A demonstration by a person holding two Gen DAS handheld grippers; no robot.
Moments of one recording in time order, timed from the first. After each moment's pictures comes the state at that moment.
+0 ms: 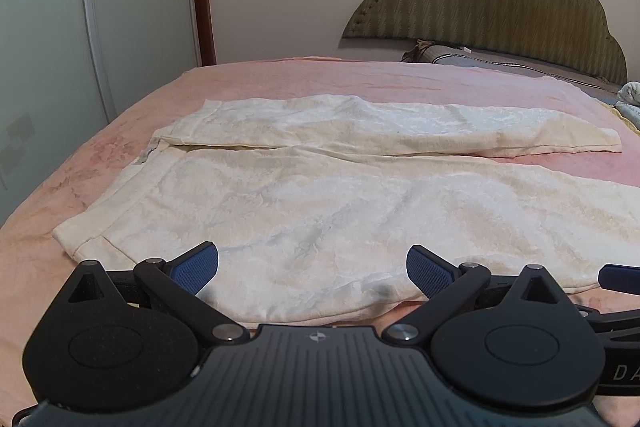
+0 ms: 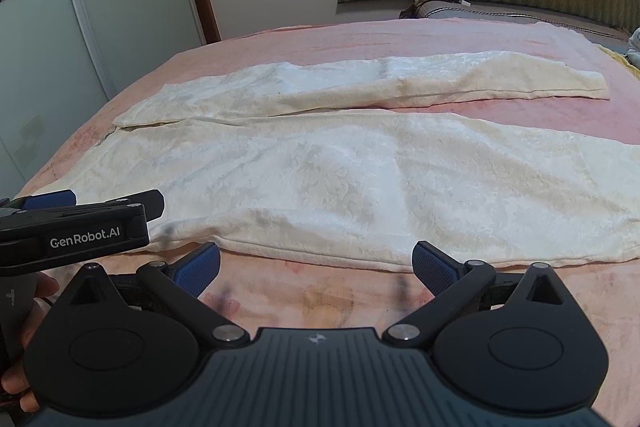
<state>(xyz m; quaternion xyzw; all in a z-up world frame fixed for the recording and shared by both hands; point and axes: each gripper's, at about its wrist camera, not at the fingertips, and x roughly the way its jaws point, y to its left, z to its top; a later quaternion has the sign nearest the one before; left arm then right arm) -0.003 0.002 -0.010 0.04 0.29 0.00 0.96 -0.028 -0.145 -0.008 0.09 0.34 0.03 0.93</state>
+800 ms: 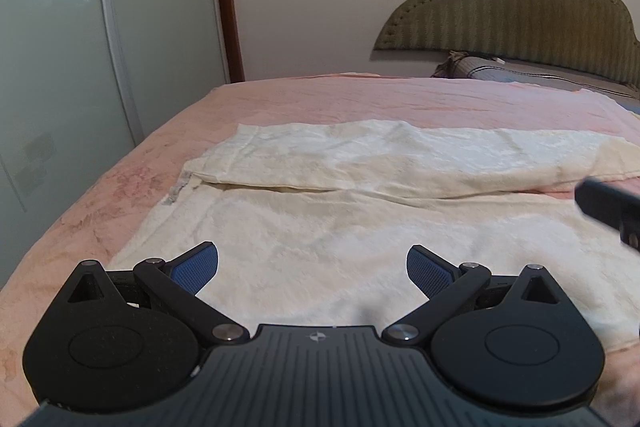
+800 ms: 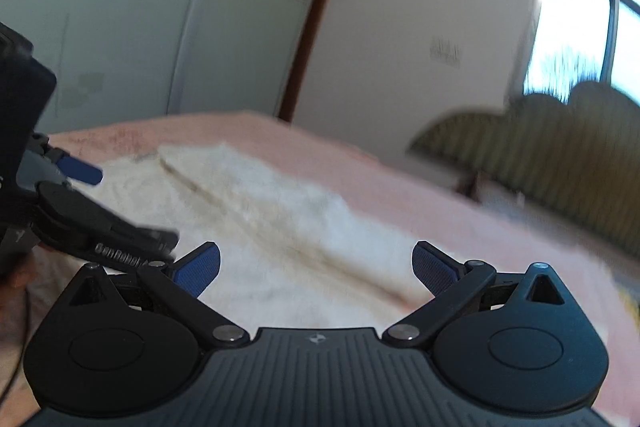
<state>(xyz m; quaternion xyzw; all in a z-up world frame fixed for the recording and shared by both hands) 0.054 0.035 0.002 0.05 0.28 0.05 0.96 0.014 -0.111 0.044 -0.16 0.14 0.12 0.97</state>
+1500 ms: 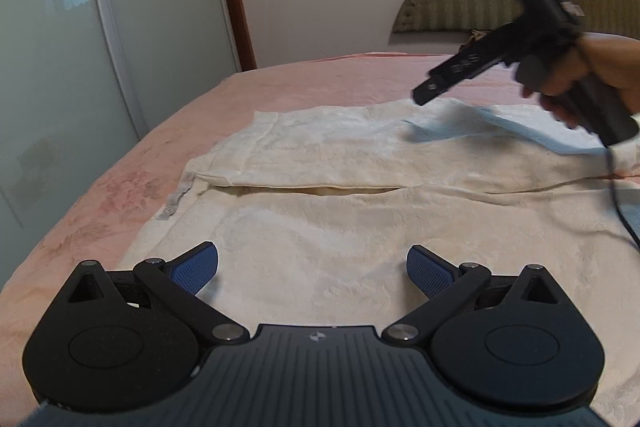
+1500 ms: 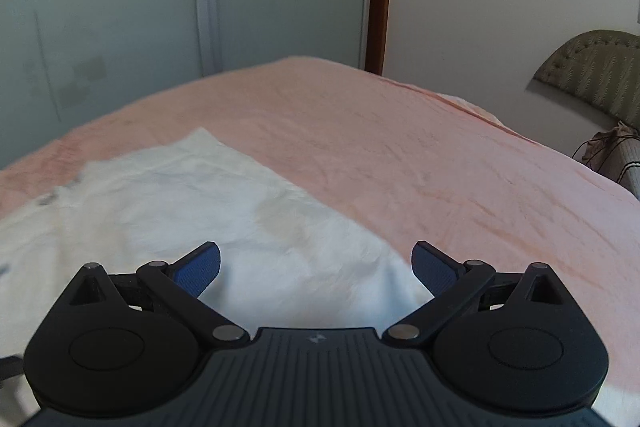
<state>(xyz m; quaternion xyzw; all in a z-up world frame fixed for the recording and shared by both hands) 0.122 0.062 -0.042 0.08 0.29 0.06 0.95 0.367 -0.102 0.000 -0.10 0.30 0.29 0.90</state>
